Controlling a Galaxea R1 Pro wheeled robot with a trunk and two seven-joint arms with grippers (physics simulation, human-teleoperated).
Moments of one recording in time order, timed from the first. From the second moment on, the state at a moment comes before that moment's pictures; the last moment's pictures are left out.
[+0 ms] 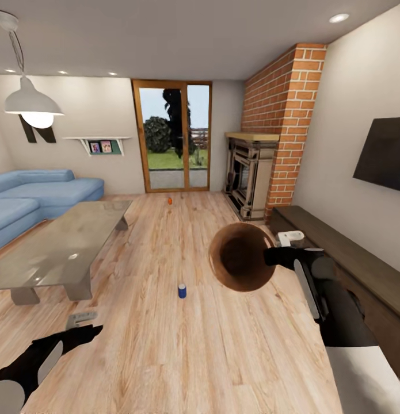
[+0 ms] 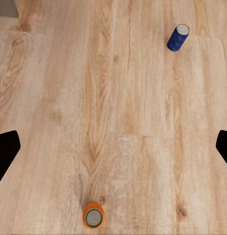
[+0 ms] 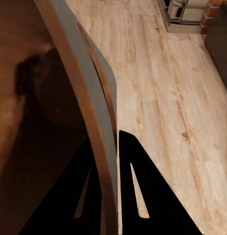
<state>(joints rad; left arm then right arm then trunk) -0.59 0.32 0.00 -0.46 0.28 0.27 -0.19 -0.68 -0.08 0.04 -1.47 0.02 1.01 0.13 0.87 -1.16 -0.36</state>
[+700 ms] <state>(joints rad) -0.60 0.32 0.00 -0.46 0.28 0.23 -0.19 -0.81 -0.09 0.04 -1.47 0.09 1.05 0.13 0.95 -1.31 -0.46</state>
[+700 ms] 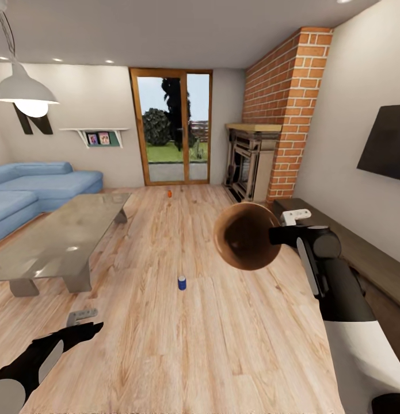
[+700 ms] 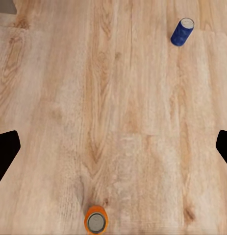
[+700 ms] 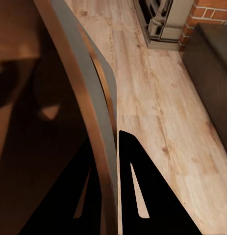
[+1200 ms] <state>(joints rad) -0.60 0.32 0.00 -0.46 0.28 0.26 -0.19 -0.81 -0.09 0.04 -1.47 0.10 1.05 0.13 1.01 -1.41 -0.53</state>
